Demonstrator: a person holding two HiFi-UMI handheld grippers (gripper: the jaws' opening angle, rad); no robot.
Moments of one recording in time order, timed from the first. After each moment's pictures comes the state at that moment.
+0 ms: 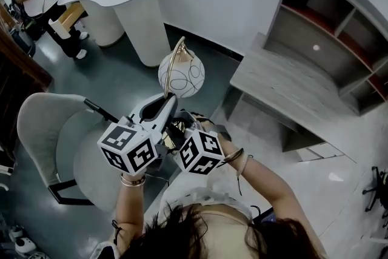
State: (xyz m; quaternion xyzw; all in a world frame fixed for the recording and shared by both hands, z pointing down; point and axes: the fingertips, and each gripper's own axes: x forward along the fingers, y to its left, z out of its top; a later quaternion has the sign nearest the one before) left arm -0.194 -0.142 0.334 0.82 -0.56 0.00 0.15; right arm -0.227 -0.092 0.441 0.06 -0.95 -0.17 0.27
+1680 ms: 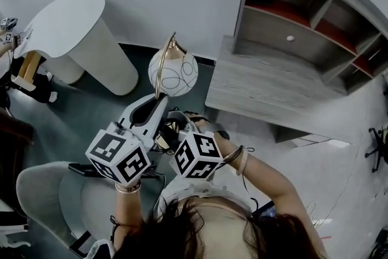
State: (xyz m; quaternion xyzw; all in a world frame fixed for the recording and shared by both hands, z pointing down) left arm -0.146 -0.308 0.296 0.88 -0.46 0.03 0.14; right arm -0.194 -0.265 0.403 0.16 -0.94 -0.14 0.28
